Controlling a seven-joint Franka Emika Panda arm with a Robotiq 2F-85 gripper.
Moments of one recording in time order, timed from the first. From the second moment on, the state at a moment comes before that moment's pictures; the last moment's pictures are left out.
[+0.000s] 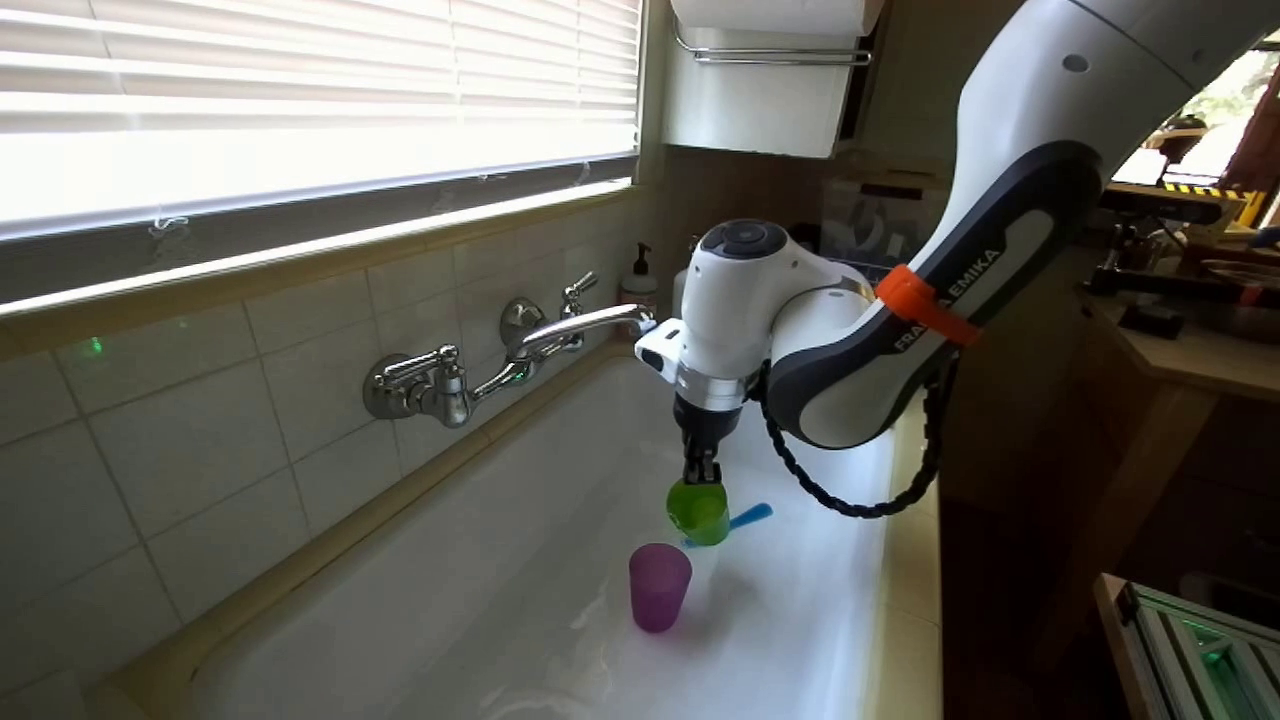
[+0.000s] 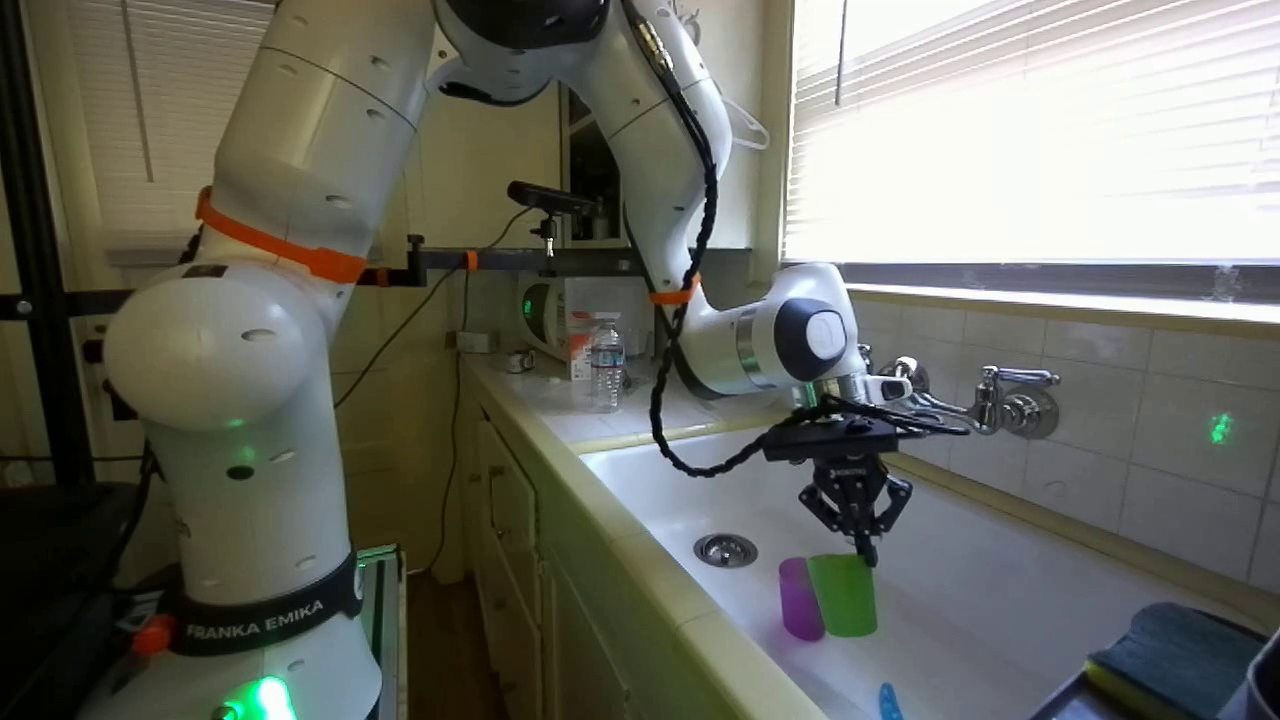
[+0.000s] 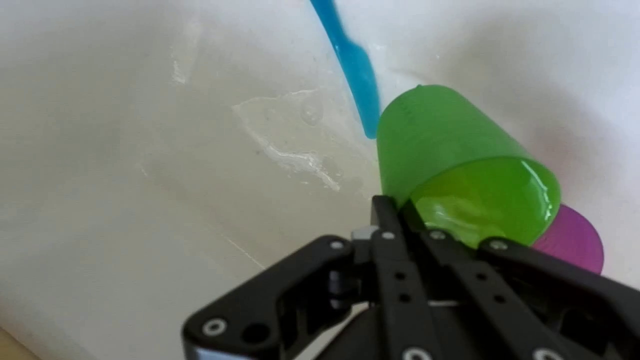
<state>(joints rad) 0.05 0.39 -0.16 -2.20 -0.50 2.73 -0.25</state>
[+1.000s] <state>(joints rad) 0.10 0.38 -0.14 -2.15 -0.54 2.71 -0.21</state>
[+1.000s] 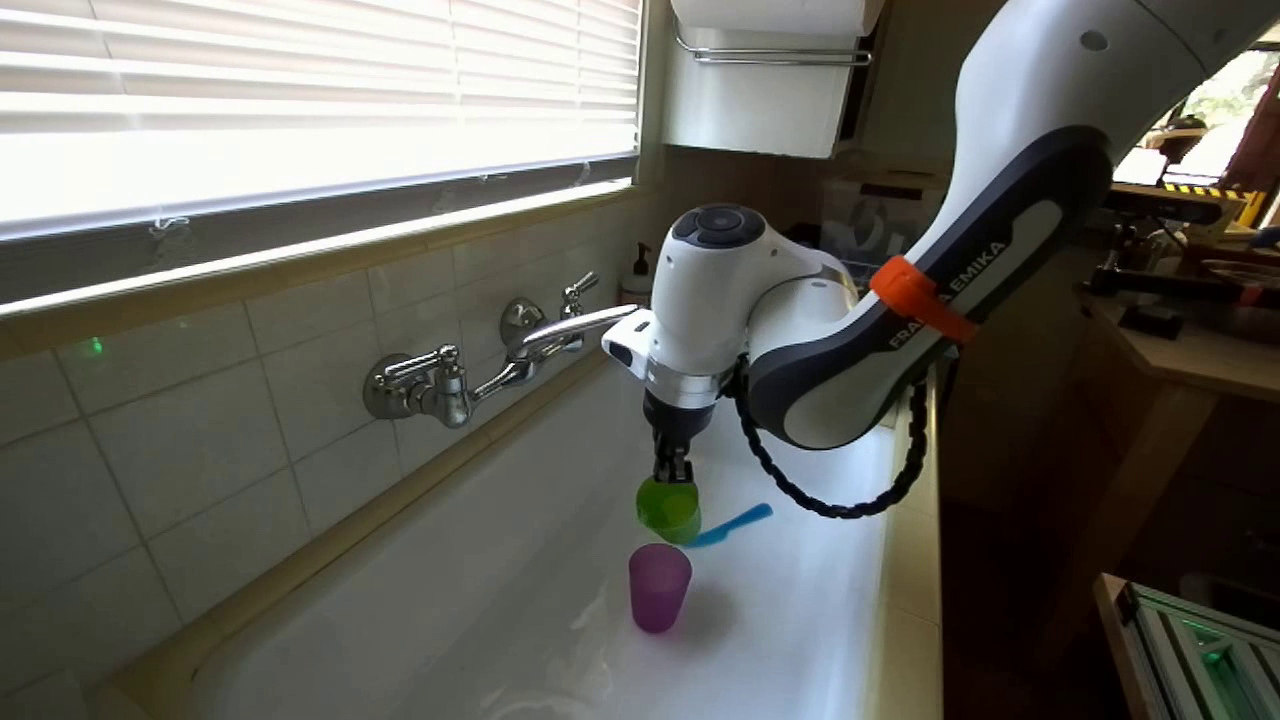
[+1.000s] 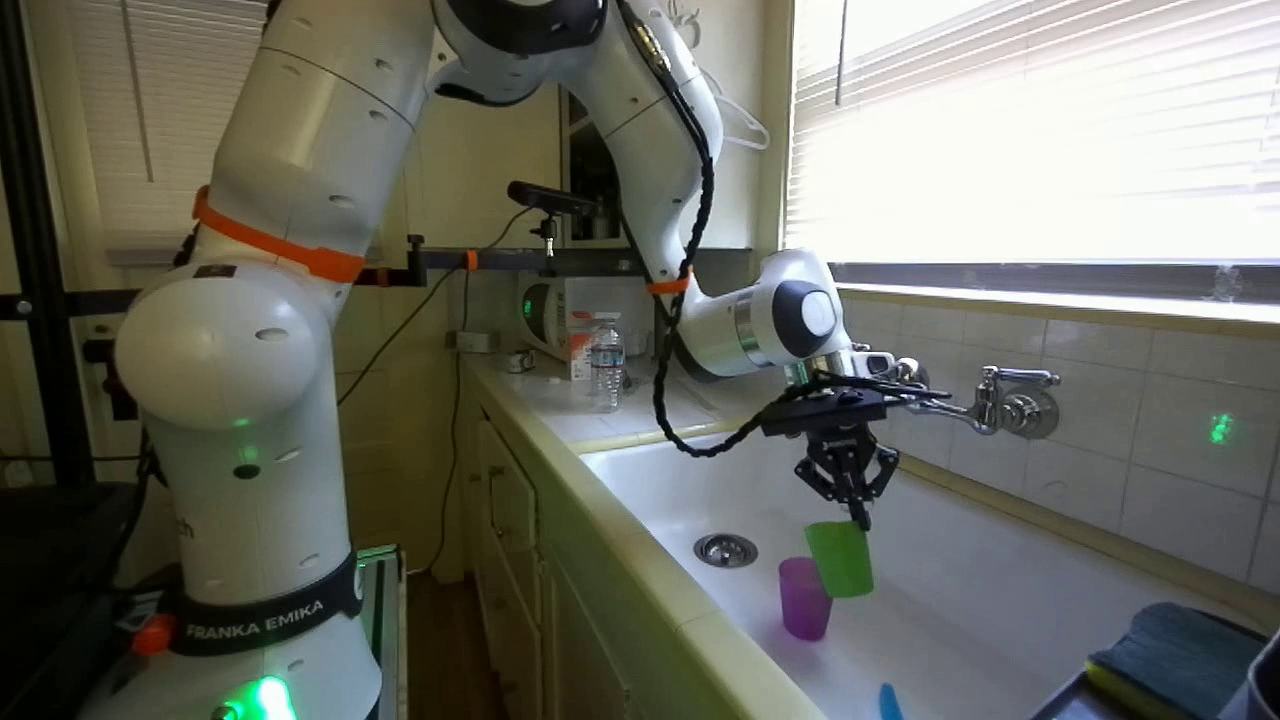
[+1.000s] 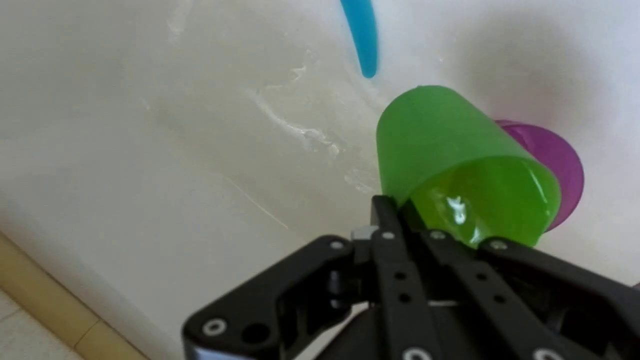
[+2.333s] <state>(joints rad) 0.12 0.37 -0.09 -2.11 -0.61 2.54 -0.21</state>
